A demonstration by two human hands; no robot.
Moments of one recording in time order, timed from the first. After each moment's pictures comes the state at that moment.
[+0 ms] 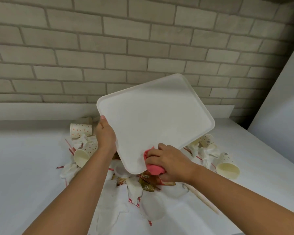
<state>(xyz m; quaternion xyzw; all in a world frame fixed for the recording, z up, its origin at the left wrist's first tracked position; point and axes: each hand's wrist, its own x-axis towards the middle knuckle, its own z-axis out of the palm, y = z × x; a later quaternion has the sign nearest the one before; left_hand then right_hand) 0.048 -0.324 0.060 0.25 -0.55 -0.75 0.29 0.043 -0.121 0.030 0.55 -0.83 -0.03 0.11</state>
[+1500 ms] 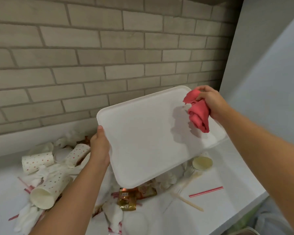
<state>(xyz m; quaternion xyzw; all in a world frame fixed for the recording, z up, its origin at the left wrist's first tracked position) -0.003 -0.267 0.063 0.16 -0.61 -0.77 0.15 -0.045 0.036 0.160 -0.02 -0.74 0.65 0.16</state>
